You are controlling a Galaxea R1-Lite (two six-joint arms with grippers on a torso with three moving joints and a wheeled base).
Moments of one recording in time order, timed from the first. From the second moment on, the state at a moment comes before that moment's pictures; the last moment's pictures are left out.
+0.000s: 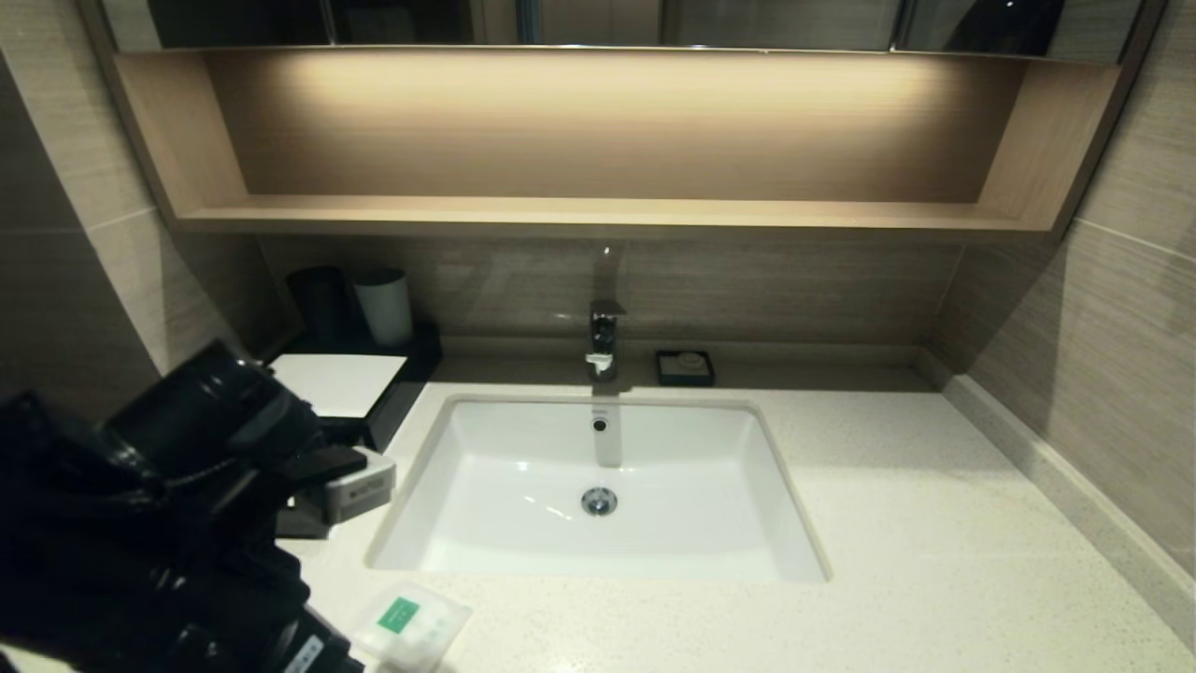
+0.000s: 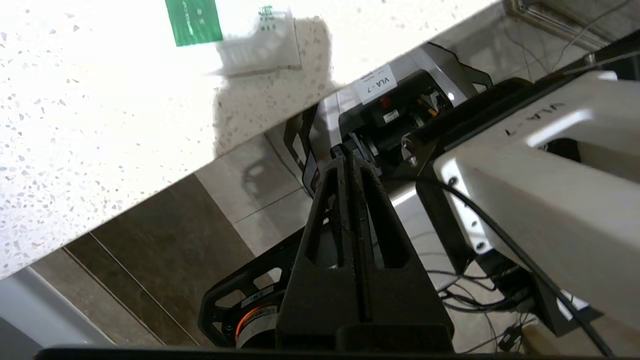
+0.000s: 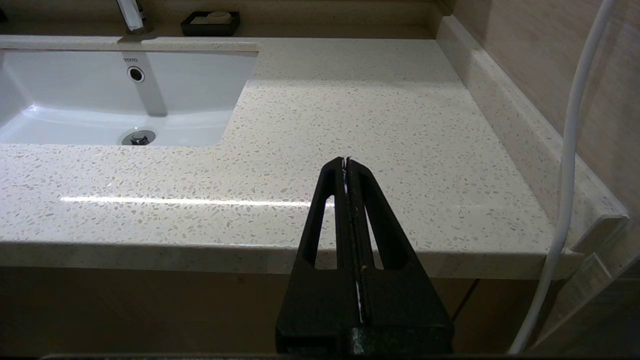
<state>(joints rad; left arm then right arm) -0.58 1.42 -1.00 0.75 -0.14 -0.06 0.00 0.00 0.00 0.00 0.00 0.00</state>
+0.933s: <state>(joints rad) -0.56 1.68 -1.08 0.68 -0.11 -0.16 0.00 0.00 0.00 0.00 0.00 0.00</state>
